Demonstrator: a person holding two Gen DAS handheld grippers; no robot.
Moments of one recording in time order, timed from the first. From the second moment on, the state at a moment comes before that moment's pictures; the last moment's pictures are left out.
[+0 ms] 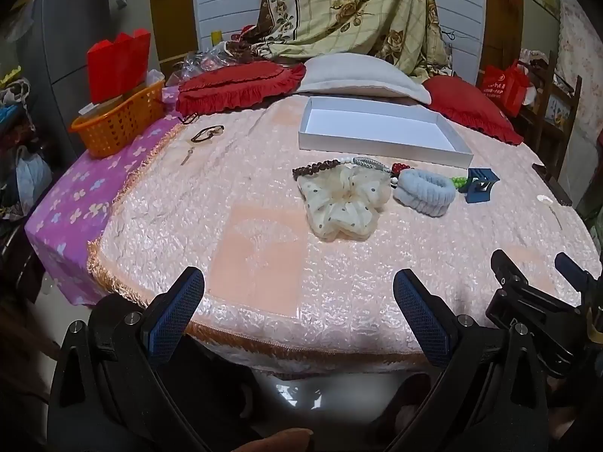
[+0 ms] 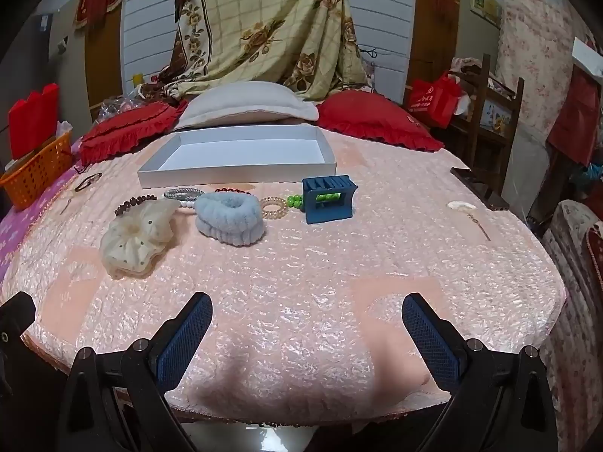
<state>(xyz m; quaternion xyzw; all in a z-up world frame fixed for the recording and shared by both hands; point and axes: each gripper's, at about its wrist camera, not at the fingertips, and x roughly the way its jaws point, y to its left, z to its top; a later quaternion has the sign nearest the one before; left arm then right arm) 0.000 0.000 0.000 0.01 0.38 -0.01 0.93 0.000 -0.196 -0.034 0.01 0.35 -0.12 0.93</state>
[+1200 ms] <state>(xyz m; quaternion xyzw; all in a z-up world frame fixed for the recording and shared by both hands) 0.002 0.004 -0.012 0.03 0.40 0.02 0.91 0.003 -0.196 -0.040 0.02 0.36 -0.12 0.92</state>
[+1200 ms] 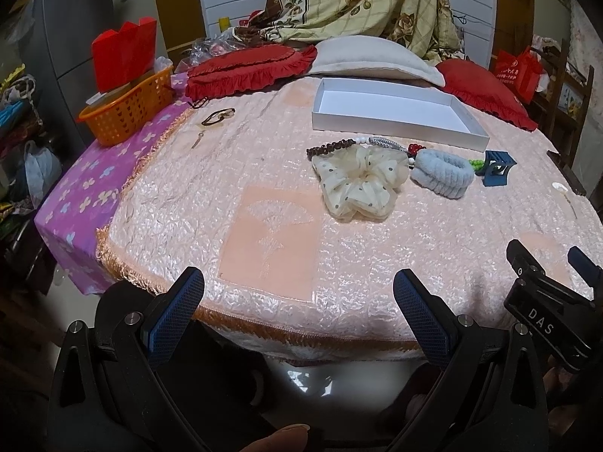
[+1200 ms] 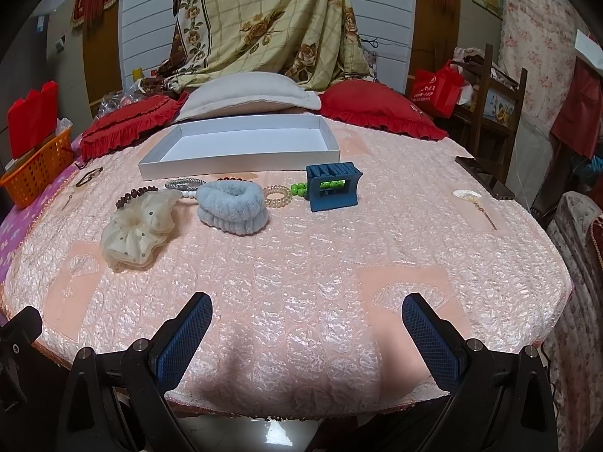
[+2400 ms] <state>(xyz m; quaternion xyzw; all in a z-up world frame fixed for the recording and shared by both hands) -0.005 -0.002 -0.013 0.02 0.42 -0.01 0.91 0.002 -0.196 -0.037 0.03 0.36 -0.12 0.93</state>
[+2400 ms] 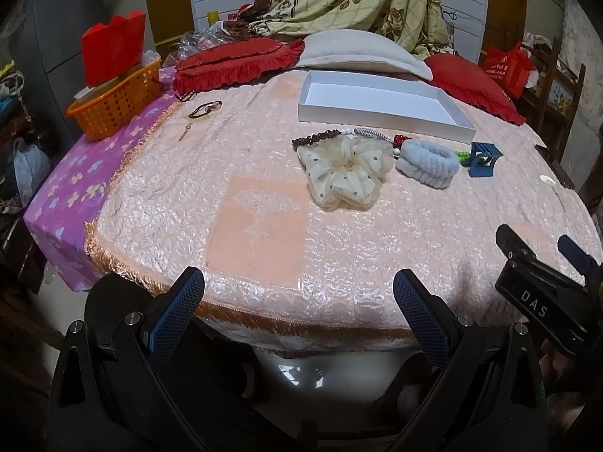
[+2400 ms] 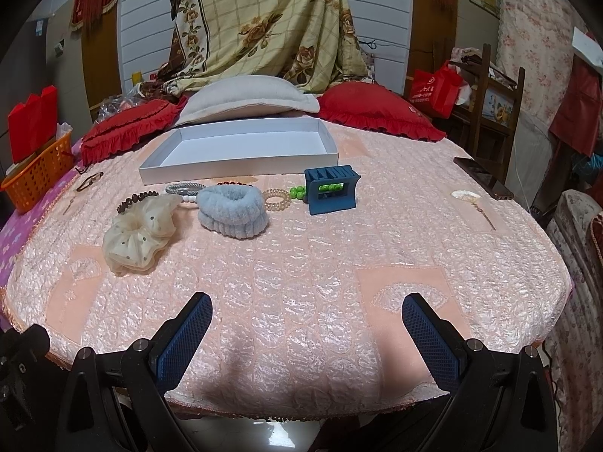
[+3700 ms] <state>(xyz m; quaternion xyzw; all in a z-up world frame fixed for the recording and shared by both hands) 0.001 0.010 0.005 0.01 0.36 -0.03 0.93 0.028 -0.260 -0.038 0.13 0.36 -0.09 0.92</state>
